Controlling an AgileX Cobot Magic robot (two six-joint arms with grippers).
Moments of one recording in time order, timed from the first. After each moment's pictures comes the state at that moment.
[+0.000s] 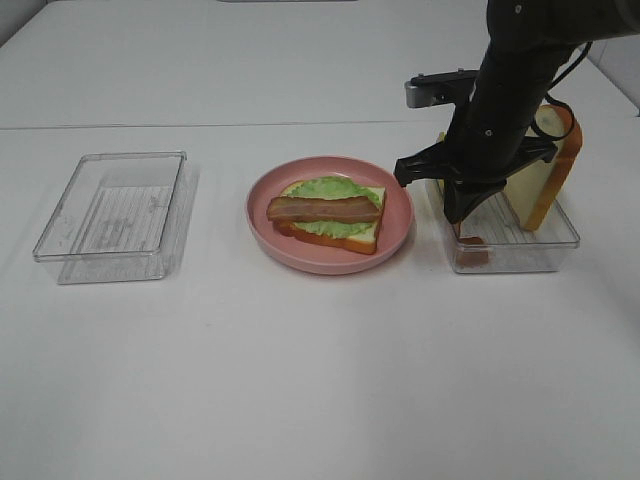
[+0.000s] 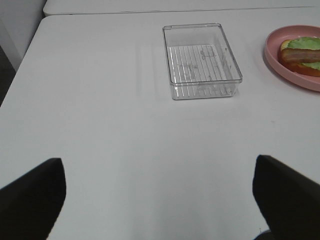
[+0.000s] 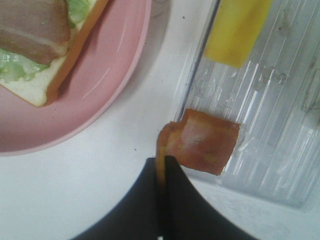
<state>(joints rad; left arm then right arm) 0.00 0.00 -0.52 -0.02 1.08 -0.01 0.32 2.04 -1.44 -0.01 0.86 0.09</state>
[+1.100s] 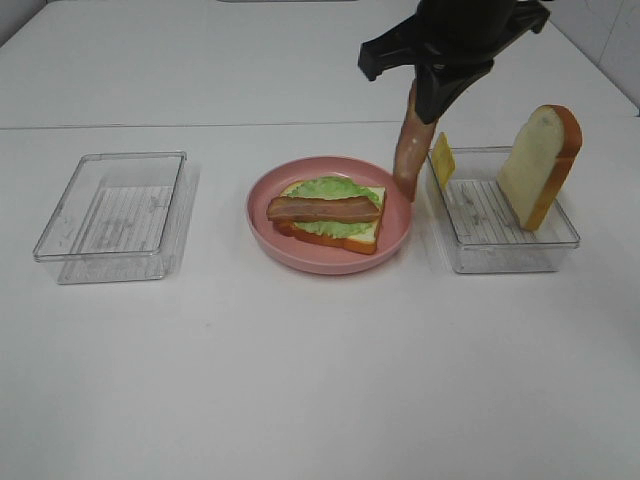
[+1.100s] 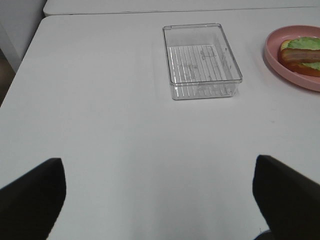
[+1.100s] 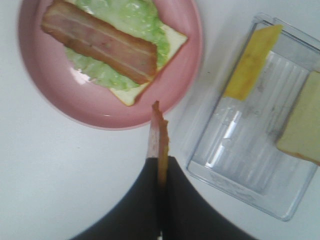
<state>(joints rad) 0.00 0.00 -0.52 -0.02 1.08 -0.01 0.48 1.90 -1.71 -0.08 1.14 0.08</state>
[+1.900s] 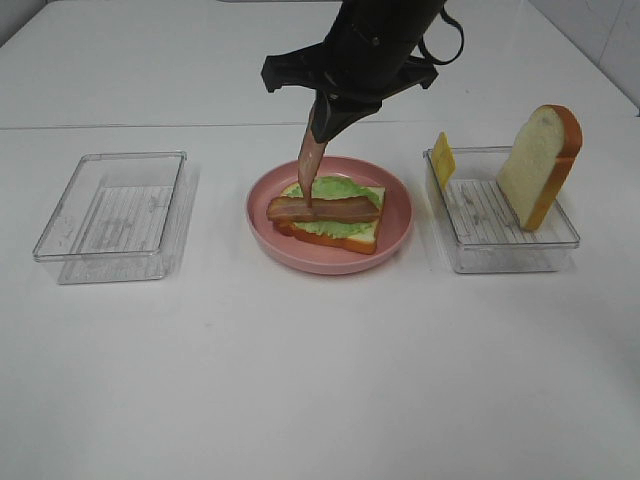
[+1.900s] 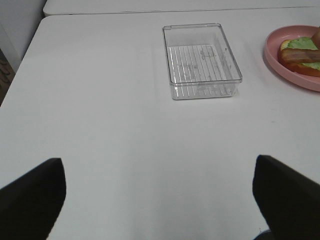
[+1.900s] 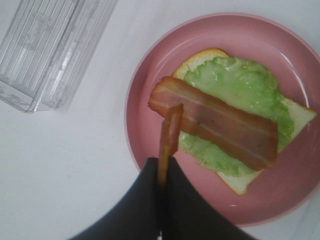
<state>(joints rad) 0.00 0.00 -0.52 -0.02 1.08 -0.01 0.52 2.03 -1.71 0.19 0.85 0.08</state>
